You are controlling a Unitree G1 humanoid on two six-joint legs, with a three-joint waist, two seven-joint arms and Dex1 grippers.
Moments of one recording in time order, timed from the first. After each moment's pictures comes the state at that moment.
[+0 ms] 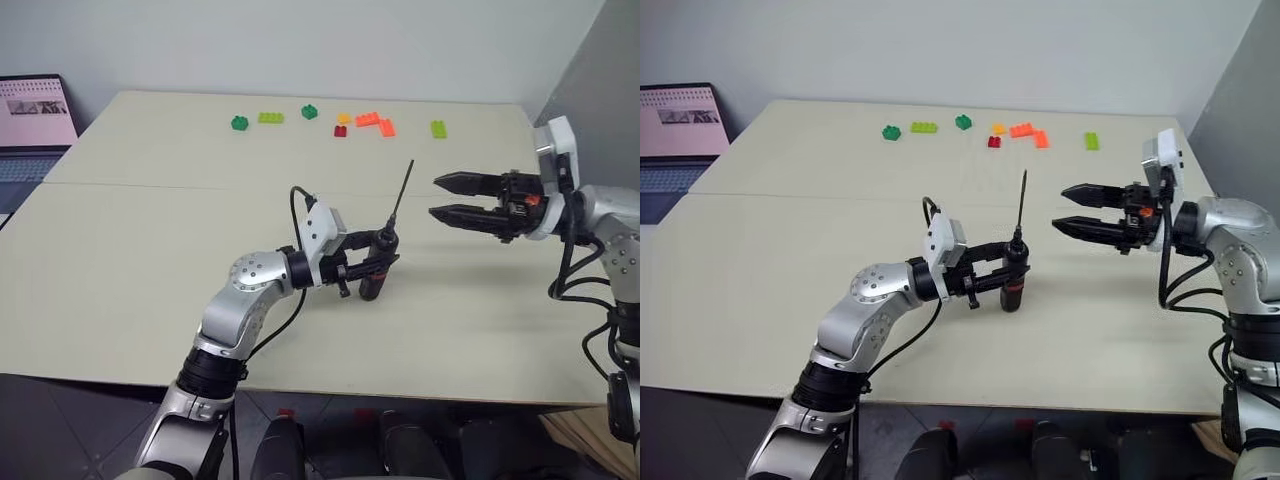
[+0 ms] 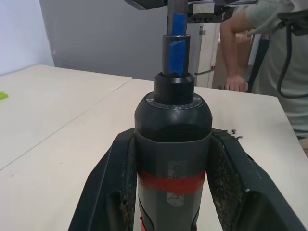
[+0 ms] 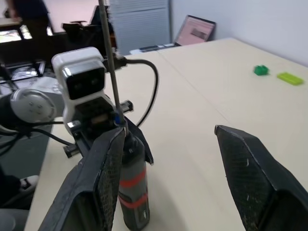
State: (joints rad) left arm -0.52 0.28 -0.19 -0.11 -0.35 0.35 -0.88; right arm -0.65 -0.79 -0.15 -0.05 0.68 0.65 1.15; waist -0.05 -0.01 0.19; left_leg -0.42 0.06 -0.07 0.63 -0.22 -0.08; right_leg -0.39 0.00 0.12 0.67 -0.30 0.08
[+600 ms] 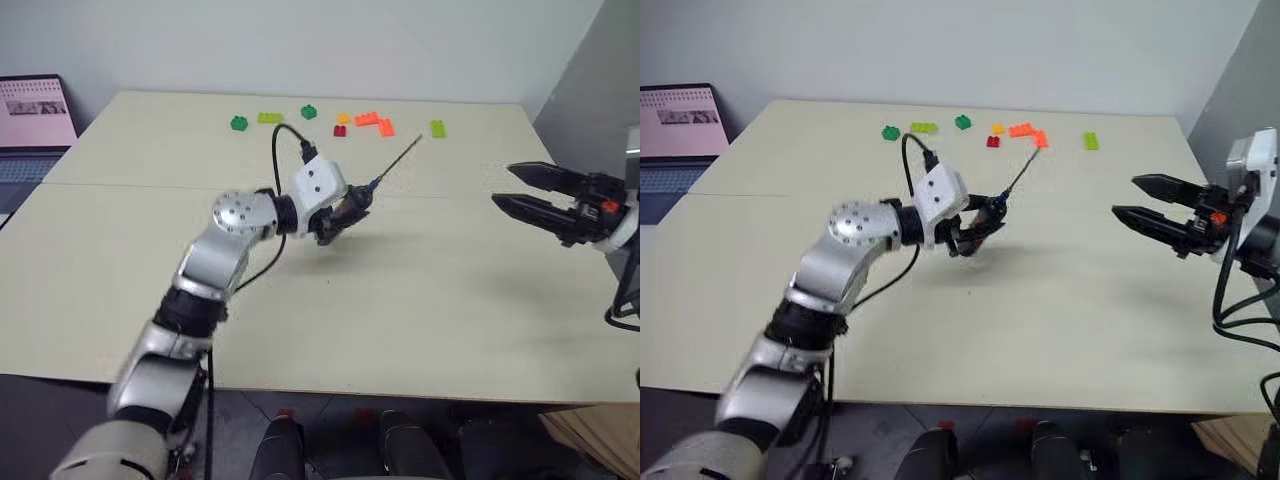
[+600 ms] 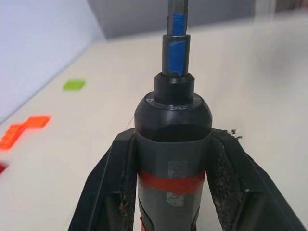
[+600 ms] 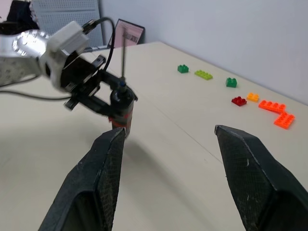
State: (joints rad) left arm -0.87 0.51 -0.29 0.16 -0.06 0.29 -0.89; right arm -0.40 -0.89 -0.41 -0.25 0.73 0.68 1.01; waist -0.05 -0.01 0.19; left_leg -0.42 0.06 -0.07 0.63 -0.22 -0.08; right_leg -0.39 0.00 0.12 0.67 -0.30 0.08
